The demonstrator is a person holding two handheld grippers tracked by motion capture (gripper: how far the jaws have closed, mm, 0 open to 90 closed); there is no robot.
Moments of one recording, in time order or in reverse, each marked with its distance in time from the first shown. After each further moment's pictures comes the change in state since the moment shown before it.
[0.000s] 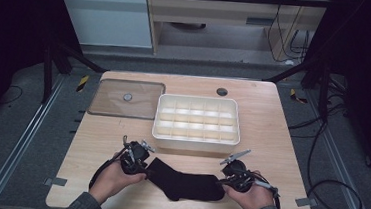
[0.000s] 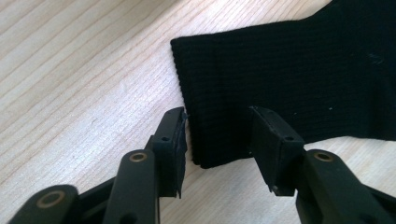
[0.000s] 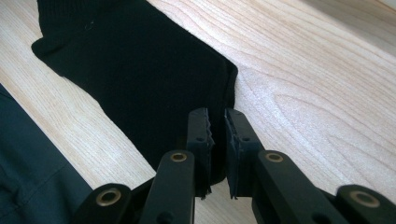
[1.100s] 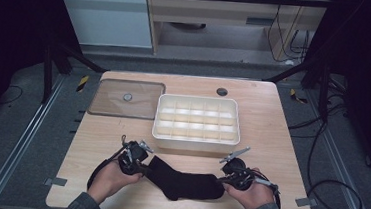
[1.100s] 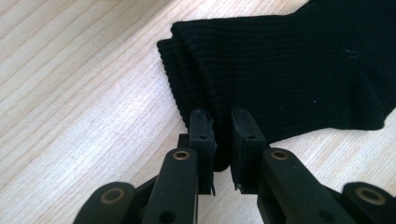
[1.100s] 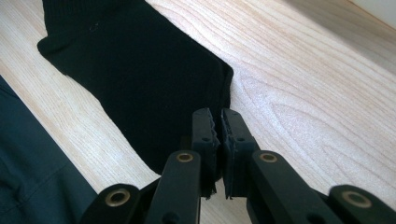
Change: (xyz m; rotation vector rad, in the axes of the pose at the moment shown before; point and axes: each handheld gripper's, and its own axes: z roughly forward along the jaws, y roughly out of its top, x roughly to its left) left arm 0.001 -0.002 -0.008 -0.023 -0.031 0.029; right arm -0.001 0.005 -0.003 -0.002 0.012 -0.026
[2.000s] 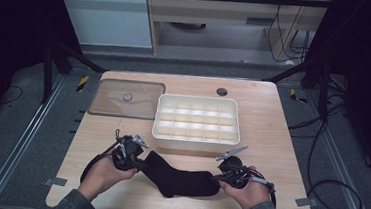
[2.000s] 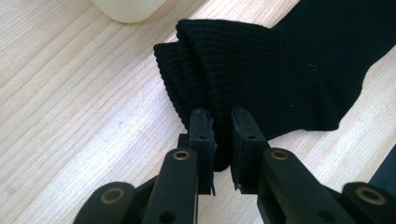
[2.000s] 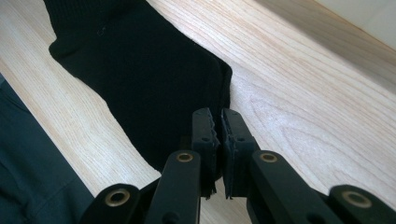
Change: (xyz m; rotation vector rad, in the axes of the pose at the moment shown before) left arm 0.004 0.003 -0.029 -0.038 0.002 0.028; right arm 0.004 0.008 0.003 -0.042 0.017 -0.011
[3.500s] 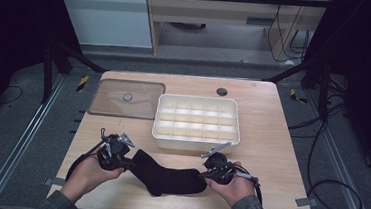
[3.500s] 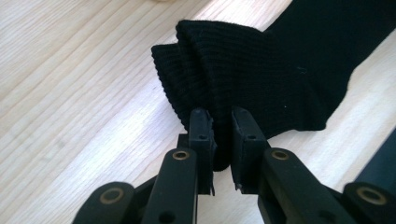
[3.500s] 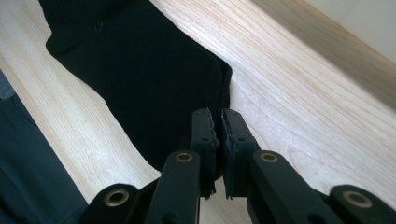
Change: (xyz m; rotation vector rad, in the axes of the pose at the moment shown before) left arm 0.014 -0.021 -0.023 0.015 0.040 0.004; right arm 0.021 0.026 0.021 0.007 0.024 -0.046
